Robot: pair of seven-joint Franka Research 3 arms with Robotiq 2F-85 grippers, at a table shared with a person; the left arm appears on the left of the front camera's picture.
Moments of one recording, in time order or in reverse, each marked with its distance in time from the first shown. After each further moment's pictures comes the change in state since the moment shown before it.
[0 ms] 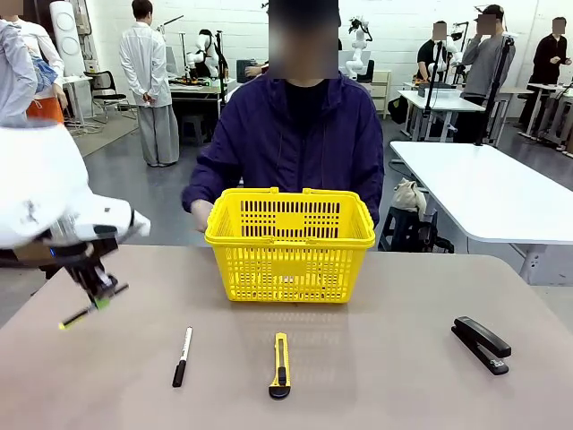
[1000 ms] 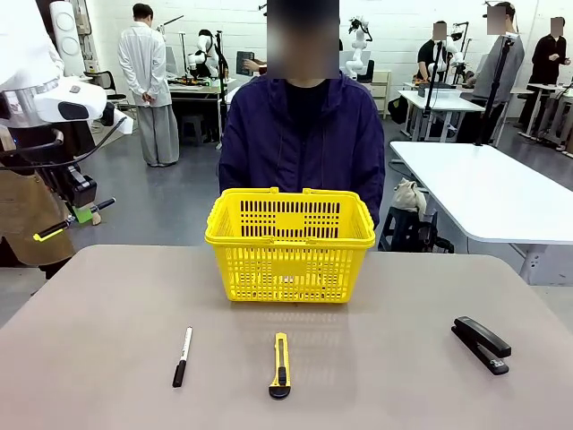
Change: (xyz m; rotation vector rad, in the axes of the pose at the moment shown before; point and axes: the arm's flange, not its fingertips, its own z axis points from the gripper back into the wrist) left arm 0.020 0.018 0.154 0.027 -0.055 -0.010; right arm -0.001 0.000 0.001 -0.003 0.000 -0.002
